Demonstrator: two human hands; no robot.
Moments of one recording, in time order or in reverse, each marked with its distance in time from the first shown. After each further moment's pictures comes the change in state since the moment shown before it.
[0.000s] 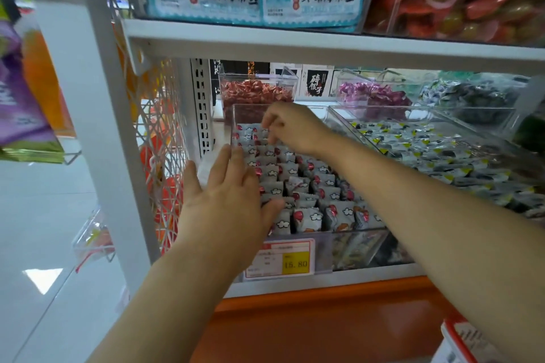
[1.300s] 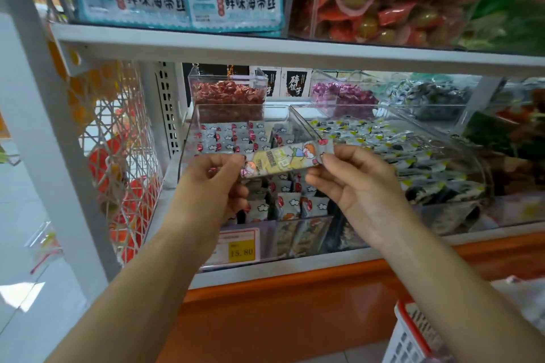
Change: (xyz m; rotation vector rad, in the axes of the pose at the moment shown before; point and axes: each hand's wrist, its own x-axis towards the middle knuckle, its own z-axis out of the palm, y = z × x) left_hand 0.010 0.045 -0.005 -1.849 0.079 -0.355; right_hand -0.170 0.016 -0.046 1.417 0.425 0.327
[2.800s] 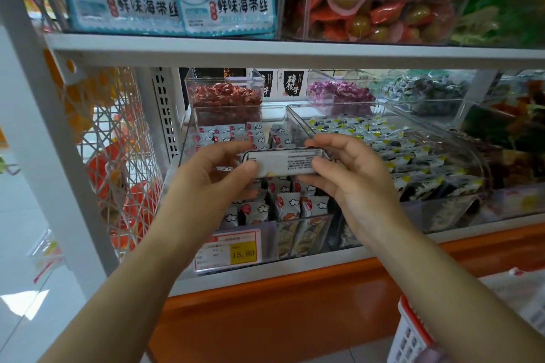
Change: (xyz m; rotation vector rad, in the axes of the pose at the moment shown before) left_hand -0.013 0.015 -0.010 0.265 -0.205 0.292; right_hand 0.001 0.010 0.004 -0.304 -0.009 -0.198
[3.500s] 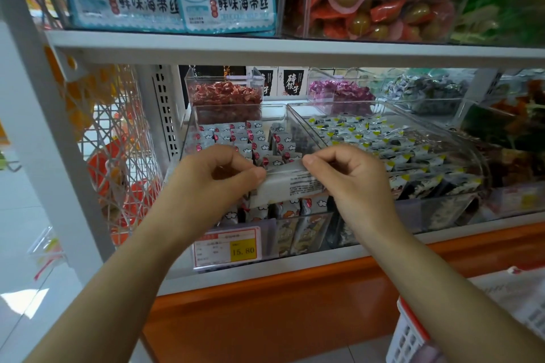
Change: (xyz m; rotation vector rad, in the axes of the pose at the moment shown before) left_hand 0.004 0.004 -0.006 0.296 -0.046 0.021; right_hand -0.006 -0.005 0.006 -0.452 0.014 -0.234
